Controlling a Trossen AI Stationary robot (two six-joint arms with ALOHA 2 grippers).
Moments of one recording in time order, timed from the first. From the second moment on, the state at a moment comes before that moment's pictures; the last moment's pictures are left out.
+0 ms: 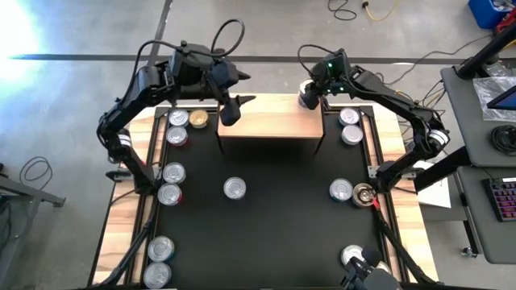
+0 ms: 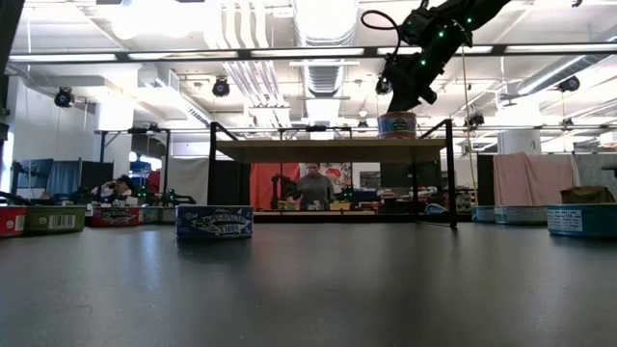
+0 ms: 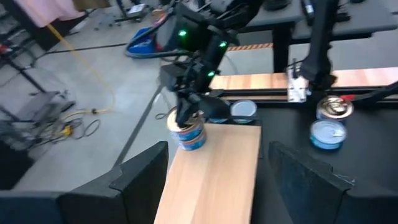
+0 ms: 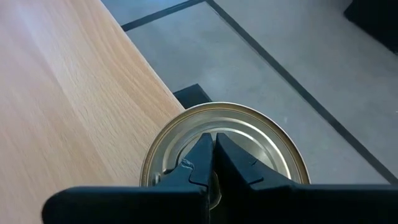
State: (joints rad) left arm 0.28 1.69 2.34 -1.06 -0.13 0.24; right arm -0.85 1.53 1.38 -0.59 -0.08 -0.22
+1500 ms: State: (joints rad) left arm -0.53 1.62 2.06 -1.46 -0.67 -0.35; right arm 0.43 1.55 1.38 -0.59 0.58 0.61
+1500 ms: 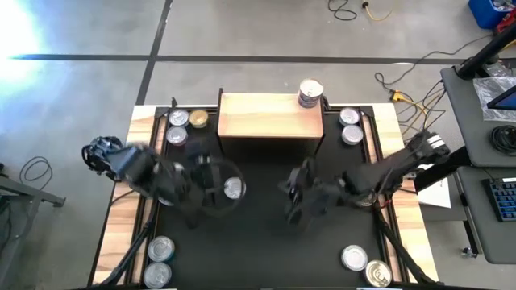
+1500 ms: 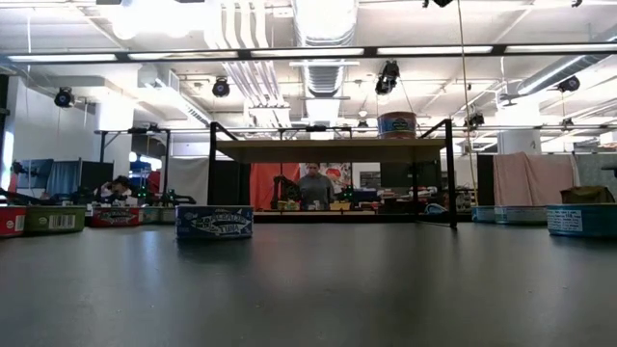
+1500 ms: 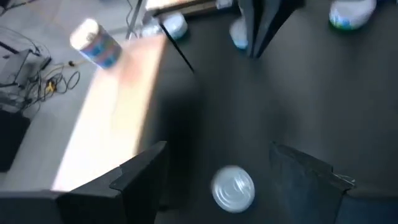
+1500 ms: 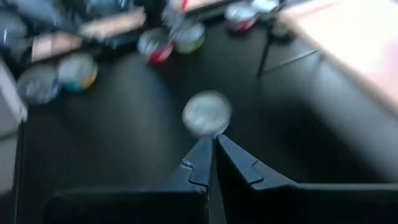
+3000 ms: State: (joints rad) left arm -0.55 1.02 0.80 -0.62 -0.67 -0.68; right arm 0.43 1.97 1.35 -0.63 0.58 0.70
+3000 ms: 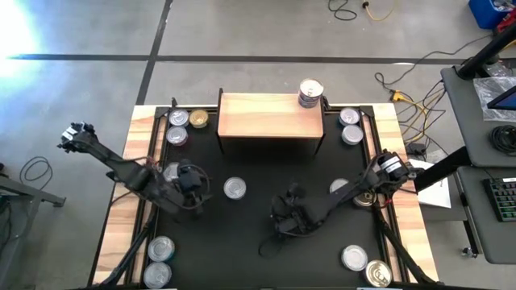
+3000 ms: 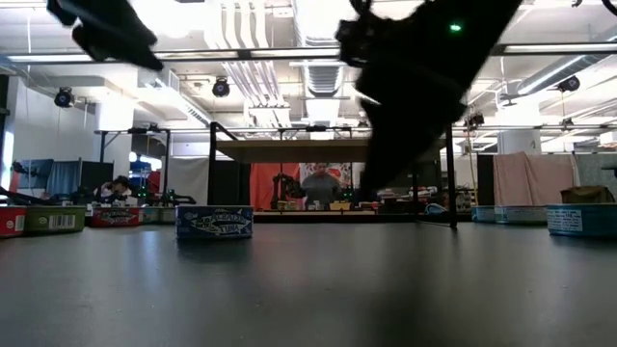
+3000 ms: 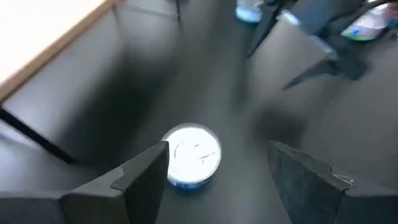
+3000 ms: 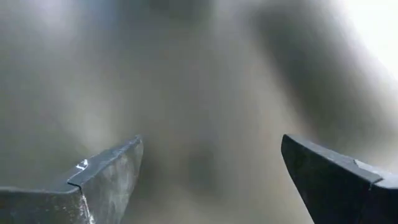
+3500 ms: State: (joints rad) left arm -0.33 1.07 0.56 -0.59 -0.55 -0.69; right arm 0.30 2.00 1.20 0.01 0.55 0.43
